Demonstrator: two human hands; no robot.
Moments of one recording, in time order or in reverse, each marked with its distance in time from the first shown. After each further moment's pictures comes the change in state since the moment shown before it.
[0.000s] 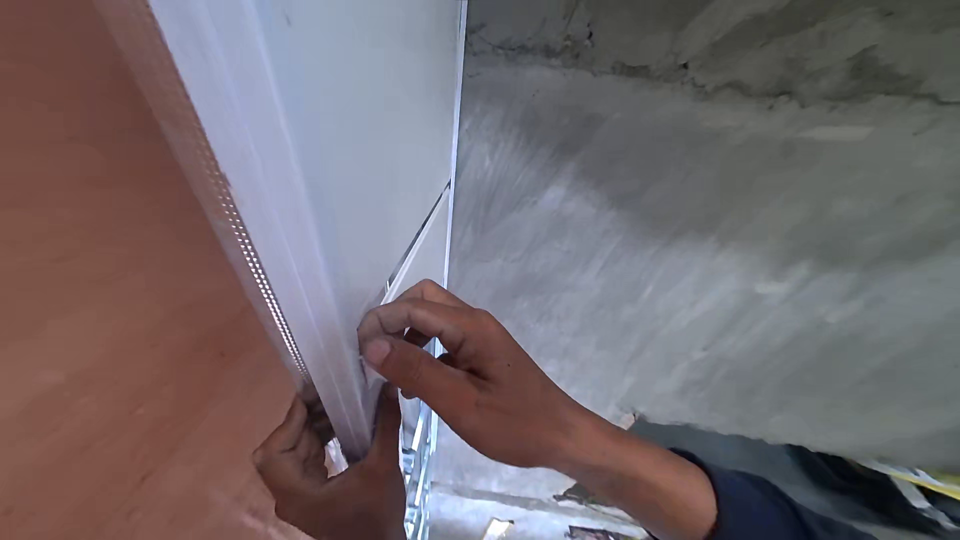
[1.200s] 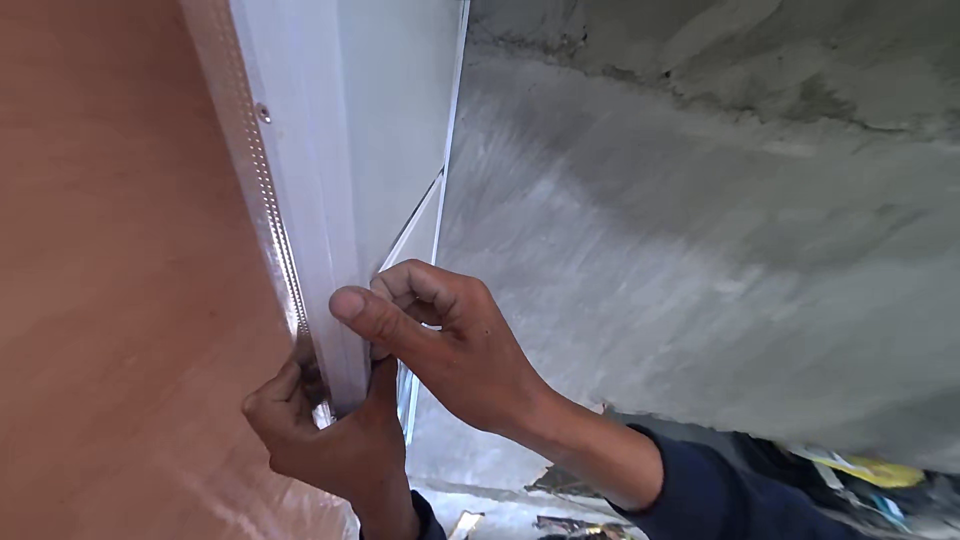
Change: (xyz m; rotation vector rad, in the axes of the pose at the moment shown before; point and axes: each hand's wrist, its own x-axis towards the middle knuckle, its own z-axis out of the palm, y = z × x) left_hand 0.006 0.014 0.012 0.006 0.107 -0.076; right_hand 0.002 0.001 0.023 -0.070 0.131 0.018
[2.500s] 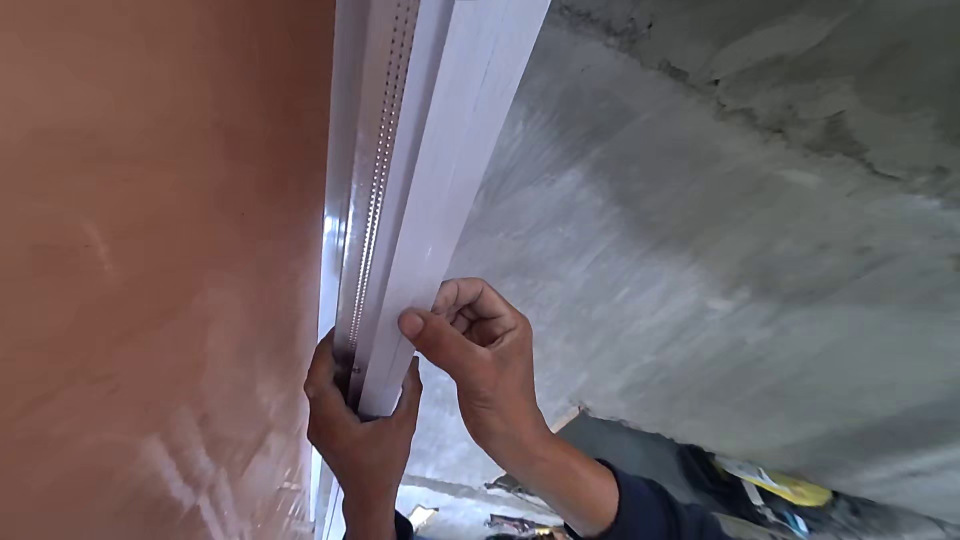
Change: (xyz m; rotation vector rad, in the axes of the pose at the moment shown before) left_hand -0.048 -0.081 -0.041 0.022 -0.245 0.008; right_hand -0.046 0.068 0.059 0.412 0.312 0.007
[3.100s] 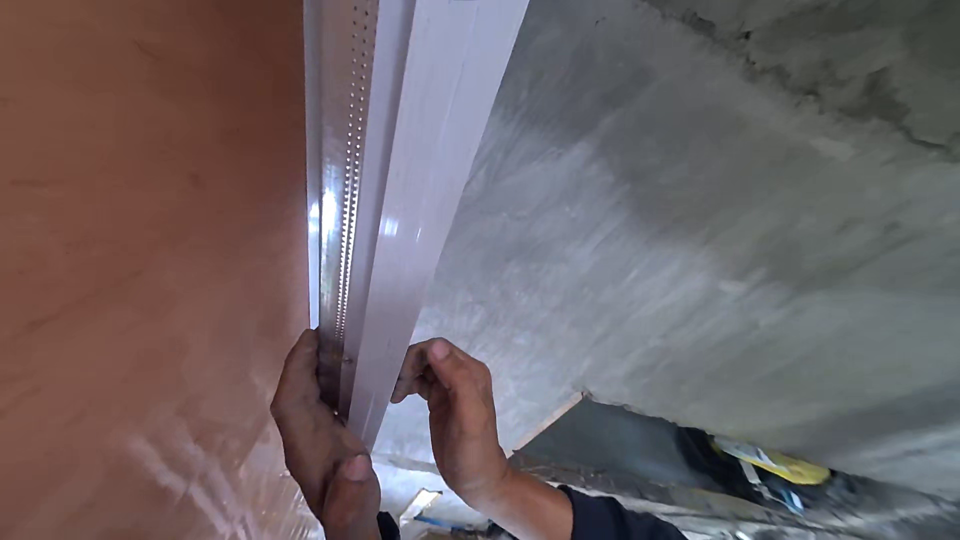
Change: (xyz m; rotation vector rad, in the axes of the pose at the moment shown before) left_hand -0.005 -0.024 -0.022 -0.515 -0.184 0.092; right_hand -0.045 0.071 -0.020 0.034 -0.050 0.072
